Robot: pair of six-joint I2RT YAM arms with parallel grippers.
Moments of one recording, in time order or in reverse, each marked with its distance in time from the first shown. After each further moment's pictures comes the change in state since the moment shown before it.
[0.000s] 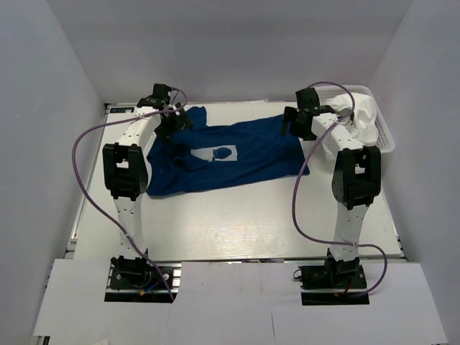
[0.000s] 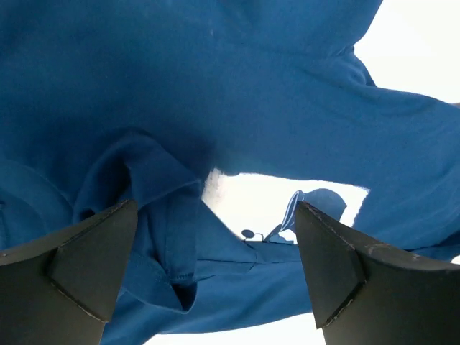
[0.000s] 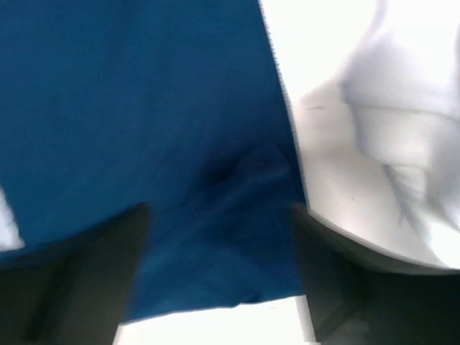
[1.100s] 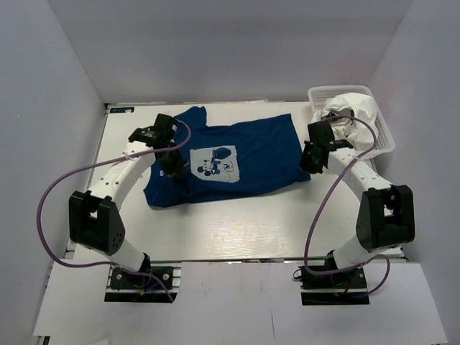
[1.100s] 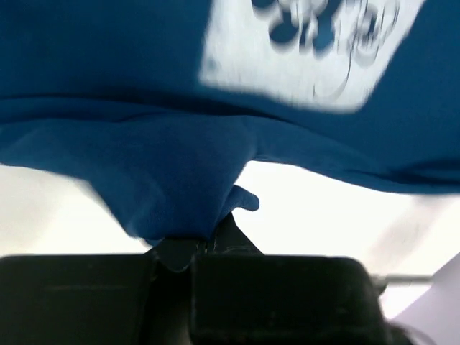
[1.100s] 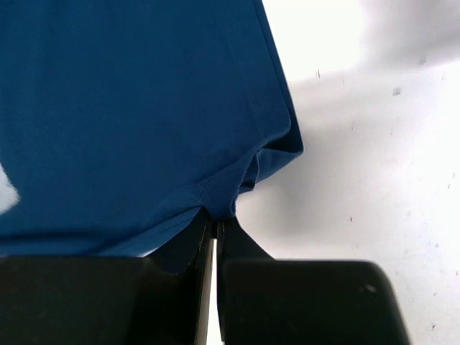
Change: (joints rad) left arm -0.189 -0.655 -0.639 -0.146 -0.016 -0.135; right arm 0.000 -0.511 -0.624 0.031 -0.052 0.147
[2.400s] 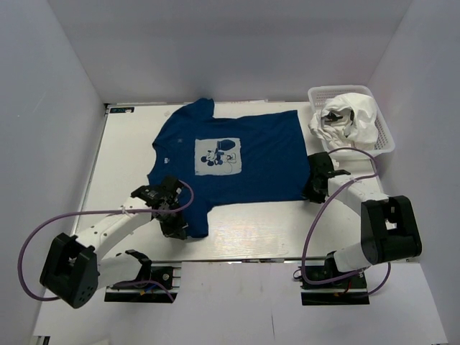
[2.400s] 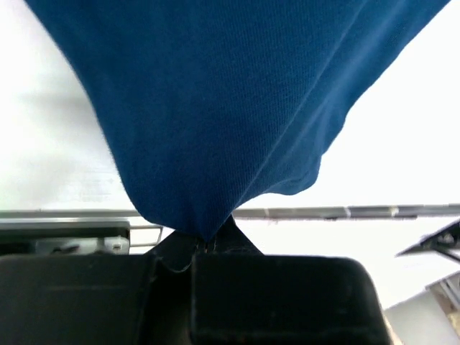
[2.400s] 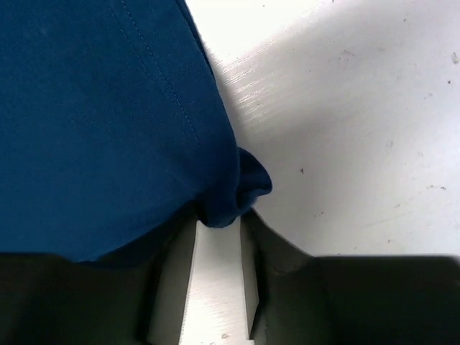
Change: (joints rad) left arm -0.198 -0.384 -0.661 0.093 0.087 -0.068; right arm -0.001 -0.092 -0.364 0.169 0.107 0.113
